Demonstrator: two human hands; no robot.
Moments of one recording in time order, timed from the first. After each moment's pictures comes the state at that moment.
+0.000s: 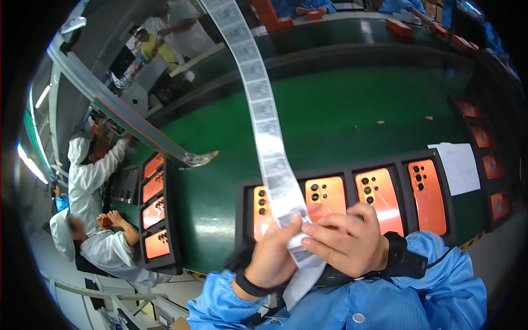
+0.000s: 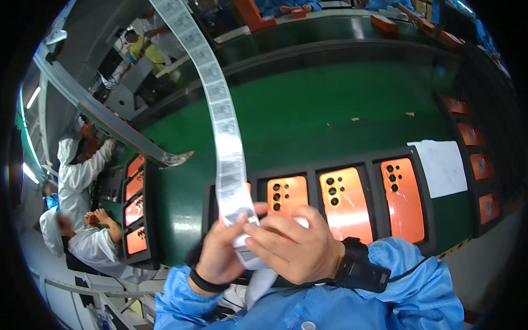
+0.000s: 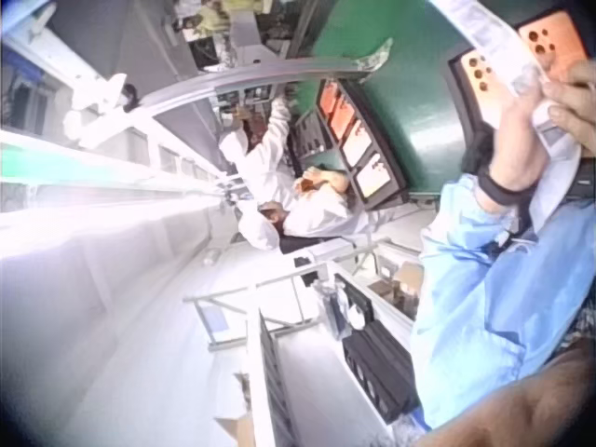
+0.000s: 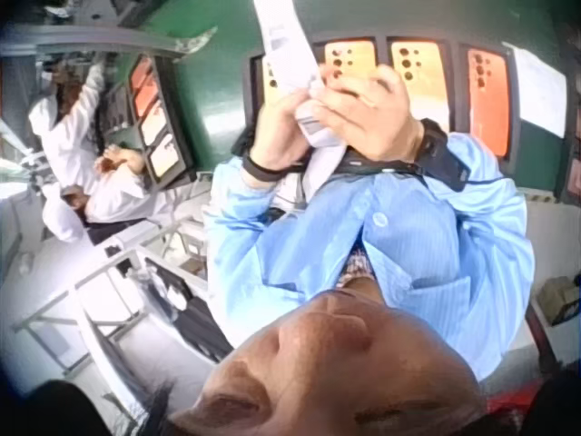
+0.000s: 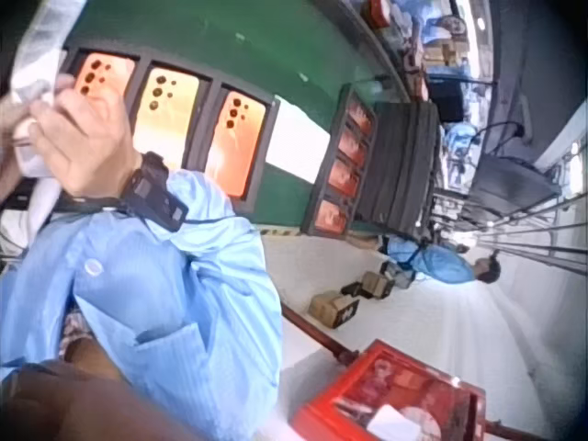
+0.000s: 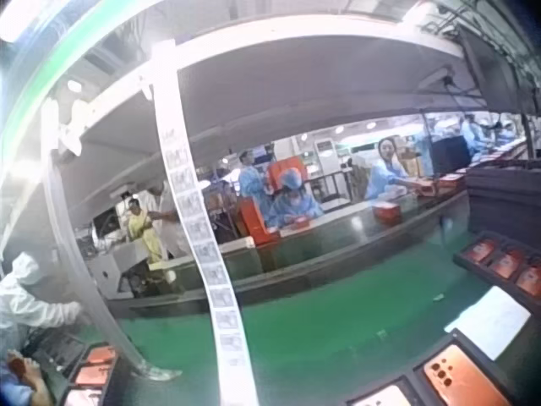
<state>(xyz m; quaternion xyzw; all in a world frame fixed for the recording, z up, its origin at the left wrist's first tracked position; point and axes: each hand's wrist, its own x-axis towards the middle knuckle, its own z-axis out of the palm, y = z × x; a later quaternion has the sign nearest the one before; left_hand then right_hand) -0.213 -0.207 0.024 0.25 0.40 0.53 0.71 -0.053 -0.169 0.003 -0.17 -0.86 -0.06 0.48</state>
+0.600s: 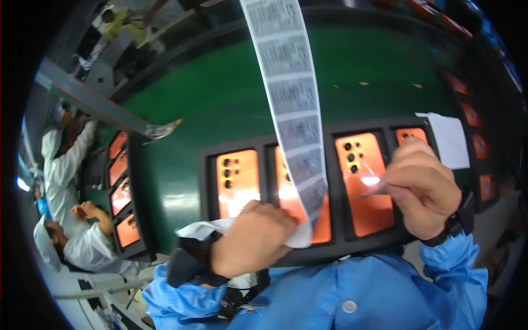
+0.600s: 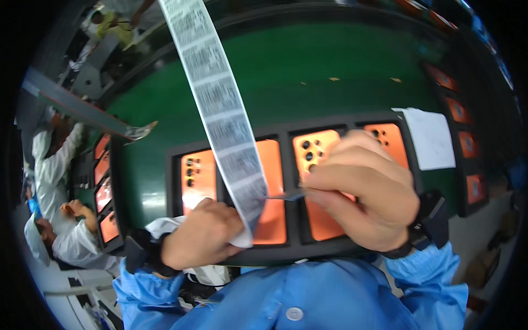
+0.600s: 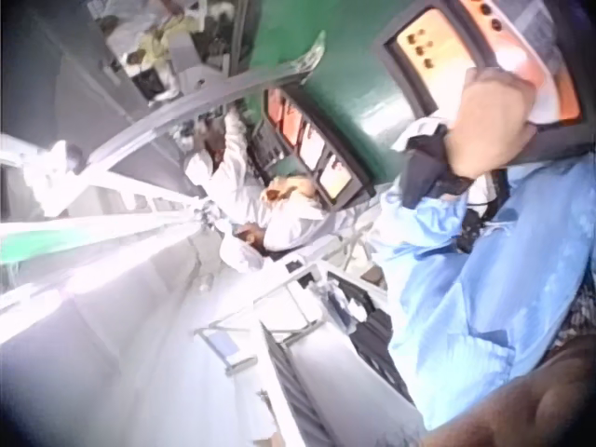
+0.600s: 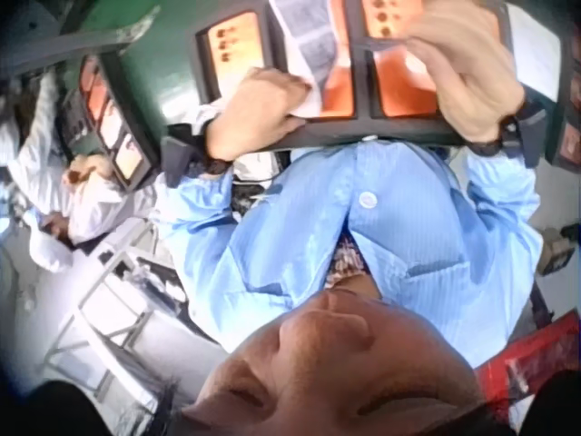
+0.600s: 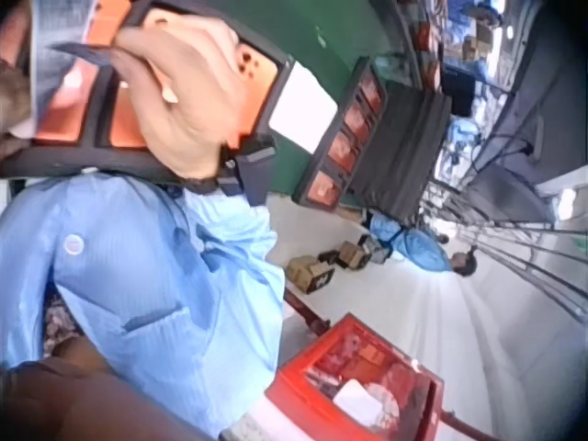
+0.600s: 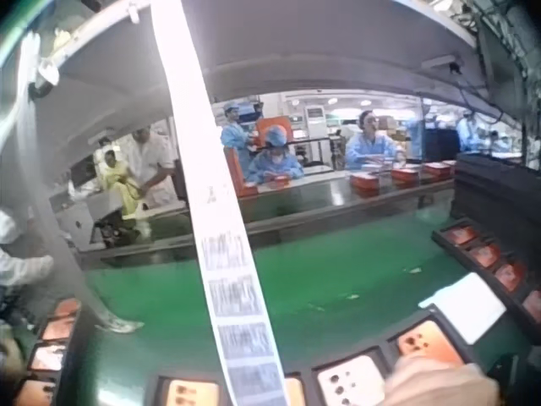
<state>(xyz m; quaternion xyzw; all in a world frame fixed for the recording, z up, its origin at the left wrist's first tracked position) -0.235 -0.198 0.013 0.89 0.40 -0.01 0.19 0.021 -0.141 0.039 -0.23 -0.82 0.19 0.48</state>
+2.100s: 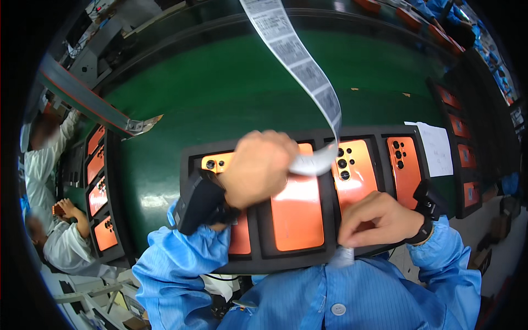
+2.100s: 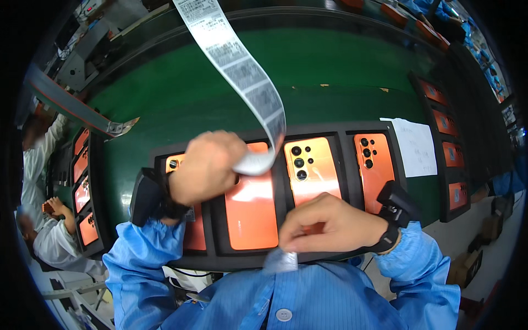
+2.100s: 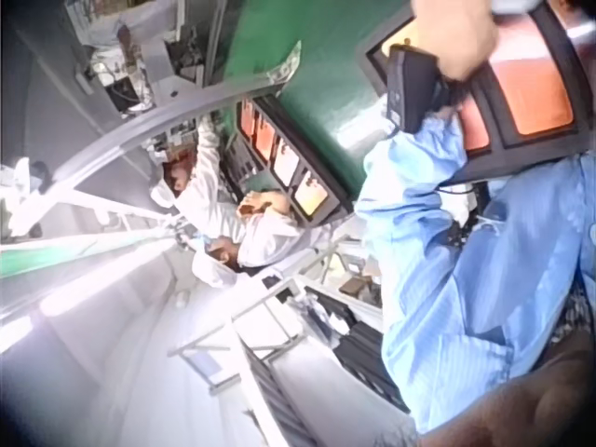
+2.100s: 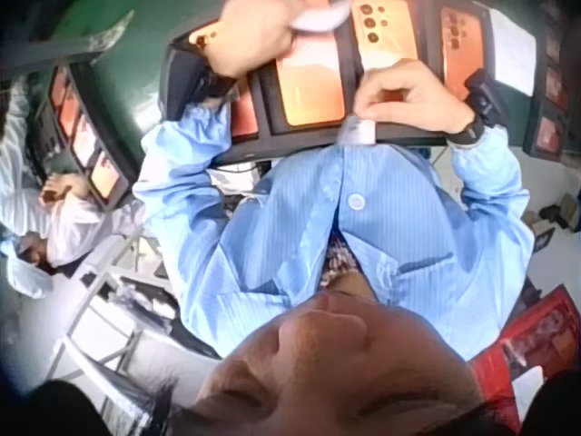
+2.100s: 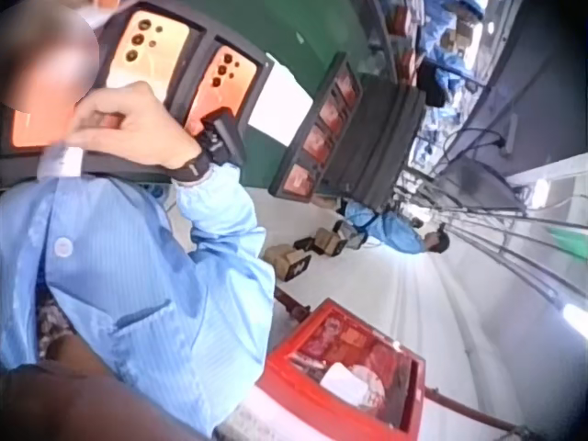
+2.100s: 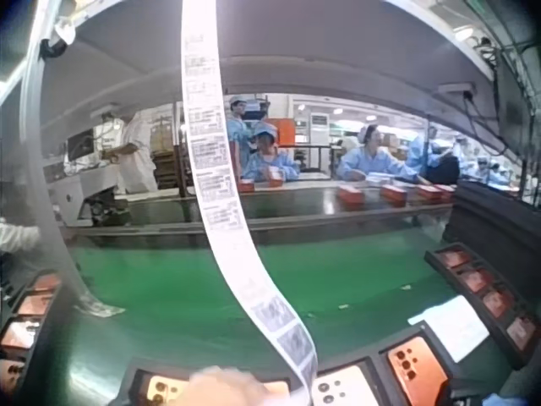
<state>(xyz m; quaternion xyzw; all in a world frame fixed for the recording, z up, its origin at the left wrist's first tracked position) -0.224 -0.098 -0.020 0.90 0.40 0.14 0.04 0.021 -0.143 0.001 -0.21 -0.71 0.64 0.18</state>
